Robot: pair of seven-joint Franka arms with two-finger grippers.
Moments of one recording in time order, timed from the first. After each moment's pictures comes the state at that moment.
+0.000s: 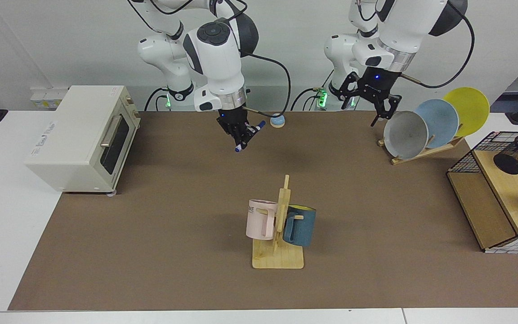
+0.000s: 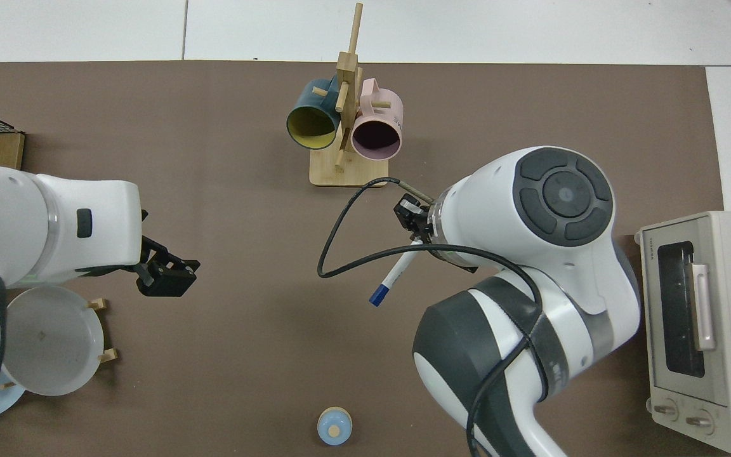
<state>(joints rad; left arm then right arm) -0.05 -0.13 -0.19 -1.75 -0.17 1.73 0.58 0.40 0.12 0.09 -1.70 0.08 1.93 1.16</state>
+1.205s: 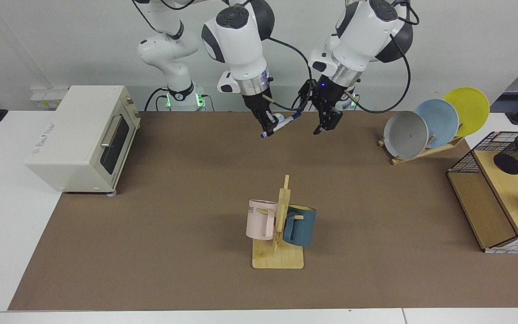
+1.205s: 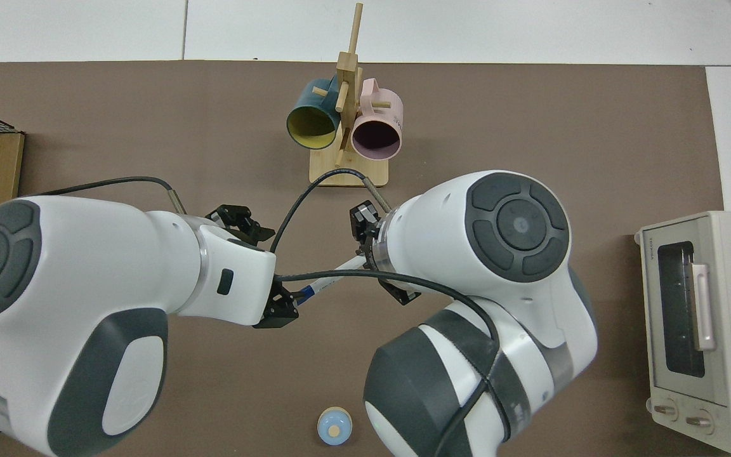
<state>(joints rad) -0.21 -0.13 -0.21 -1.92 -0.35 1.96 0.82 0.49 0.13 0.09 -1.65 0.18 1.95 1.59</state>
